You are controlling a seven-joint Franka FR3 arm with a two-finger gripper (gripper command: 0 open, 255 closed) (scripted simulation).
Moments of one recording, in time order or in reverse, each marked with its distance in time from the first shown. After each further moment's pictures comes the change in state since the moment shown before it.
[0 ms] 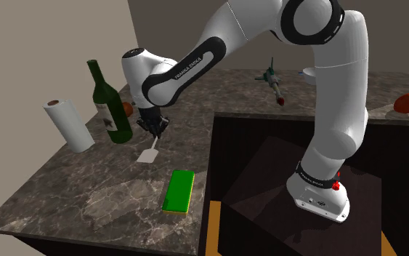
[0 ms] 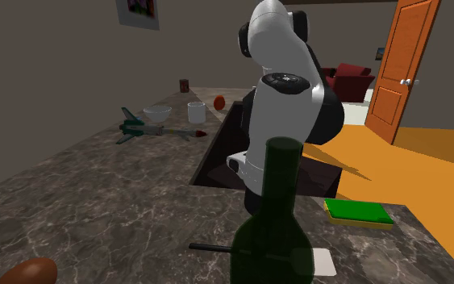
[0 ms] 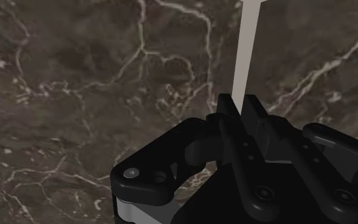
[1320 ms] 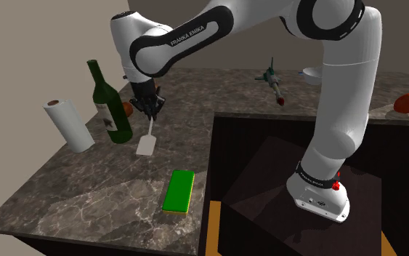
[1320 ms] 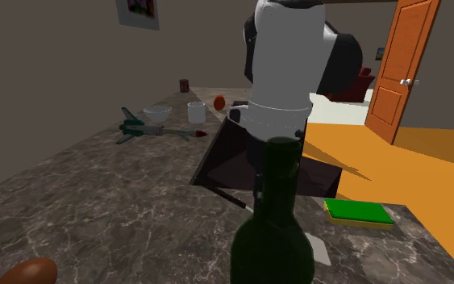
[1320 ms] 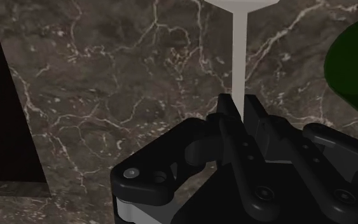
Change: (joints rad) arm -0.018 -0.099 0.033 0.119 0.076 -0.200 -0.058
